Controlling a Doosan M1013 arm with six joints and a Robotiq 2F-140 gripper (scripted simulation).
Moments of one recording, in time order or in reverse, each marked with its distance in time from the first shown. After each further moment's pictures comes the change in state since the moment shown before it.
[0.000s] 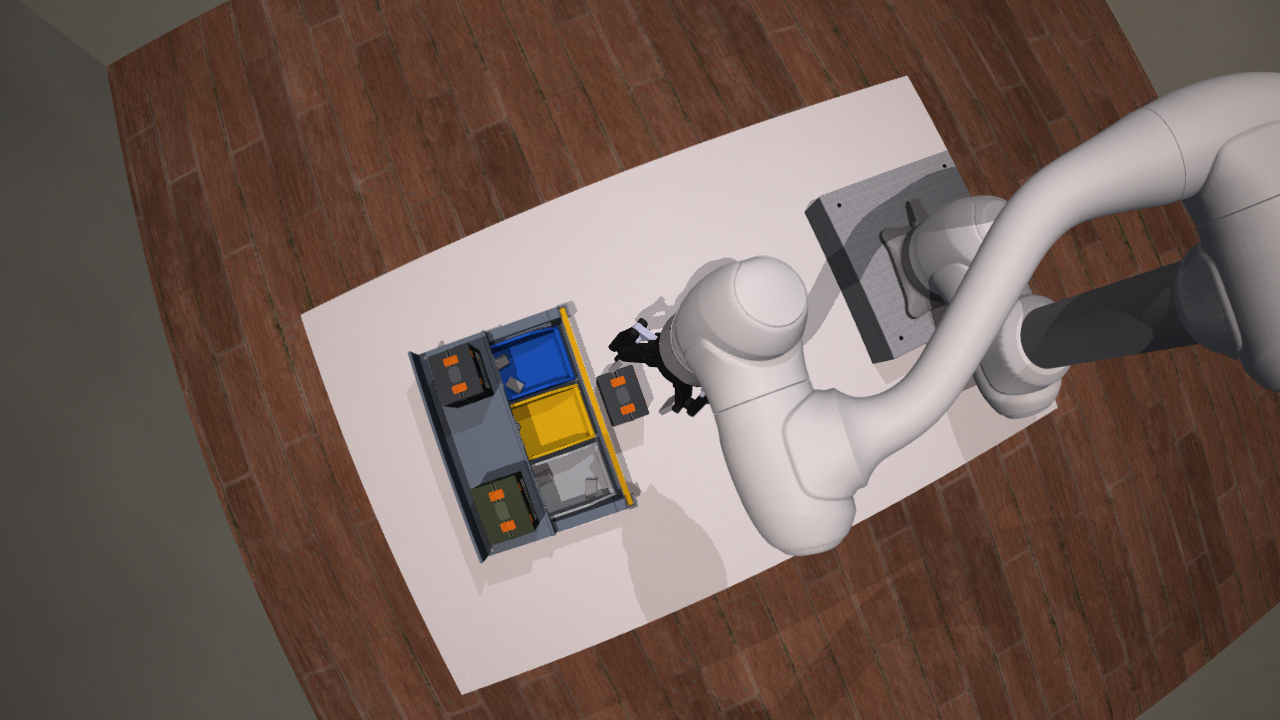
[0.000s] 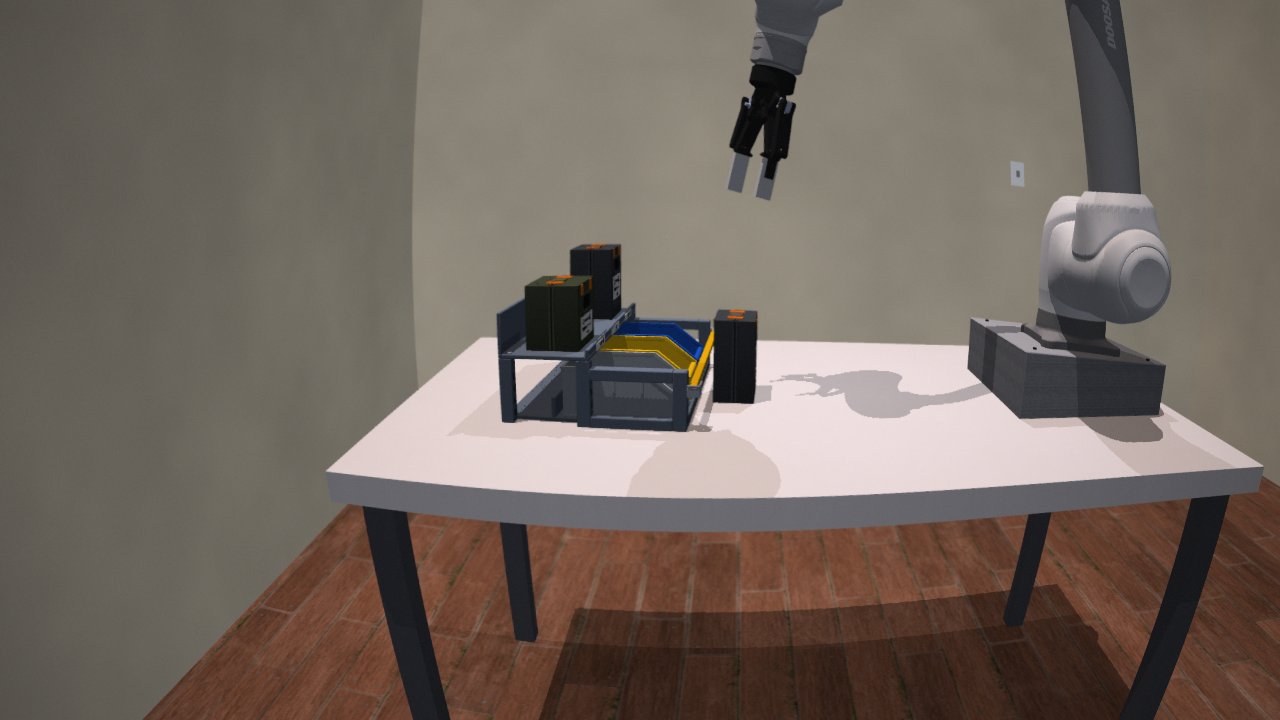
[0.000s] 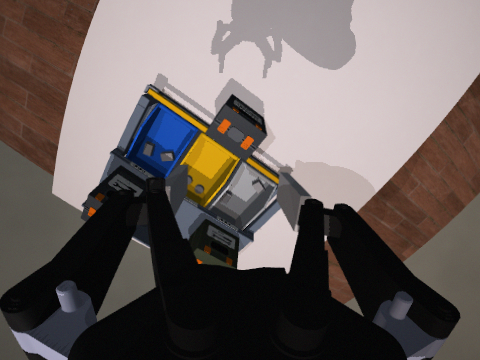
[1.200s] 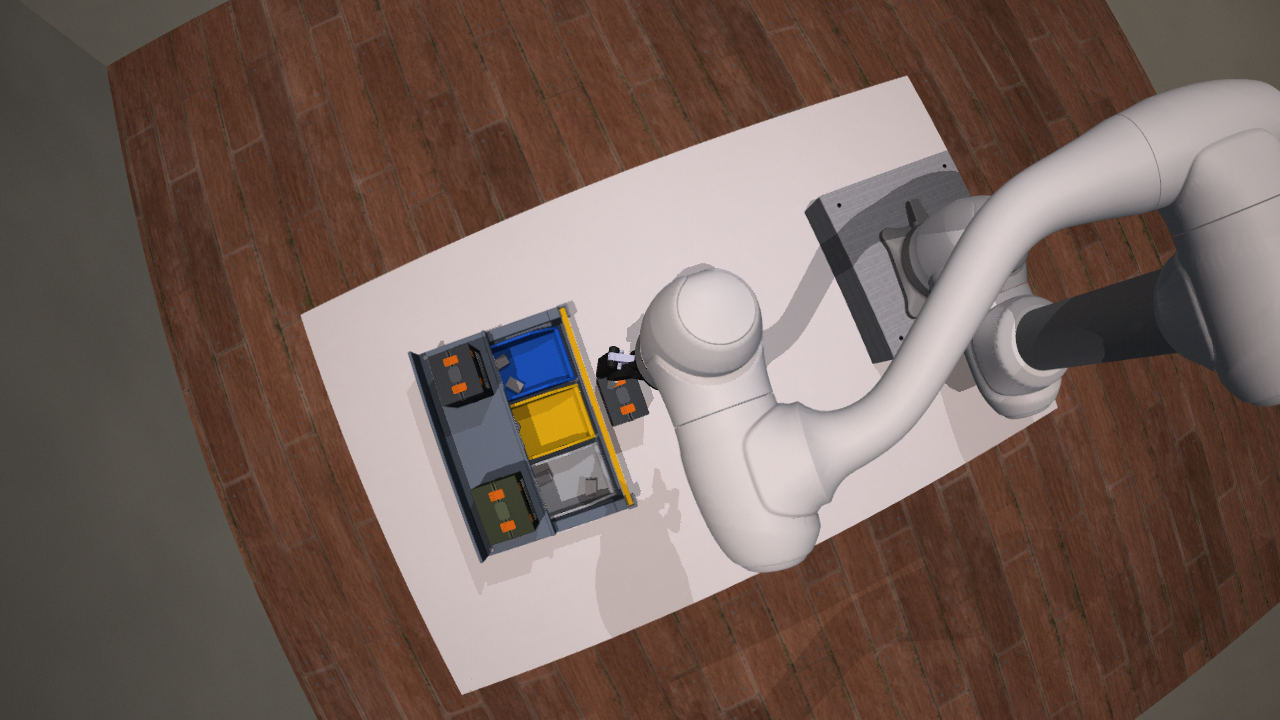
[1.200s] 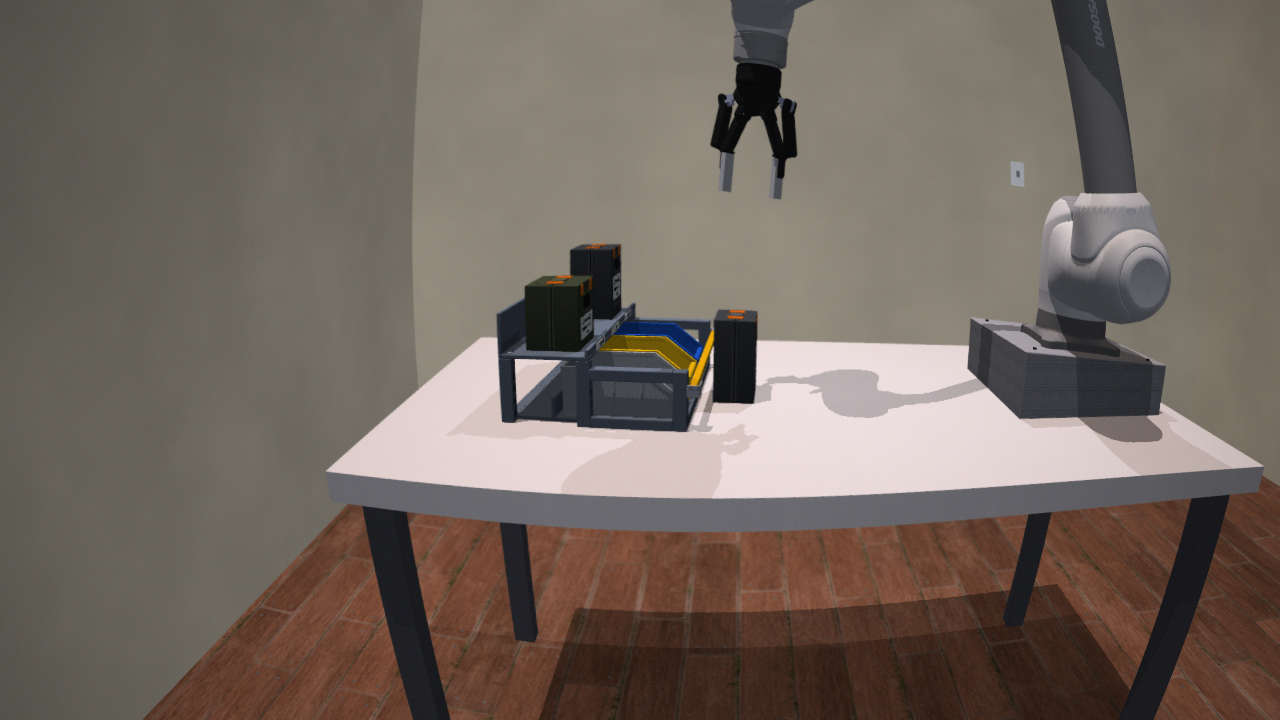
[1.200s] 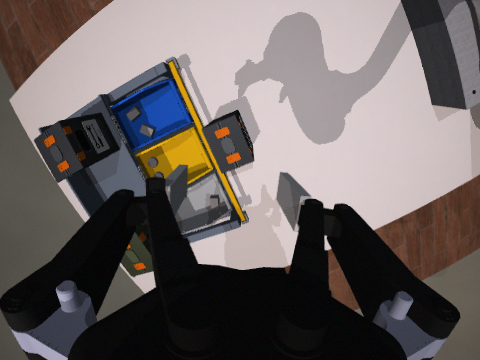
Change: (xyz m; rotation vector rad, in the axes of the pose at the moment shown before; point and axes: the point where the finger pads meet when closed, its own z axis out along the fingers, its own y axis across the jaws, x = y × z) arm 0.000 0.000 -0.001 -0.099 0.091 -0.533
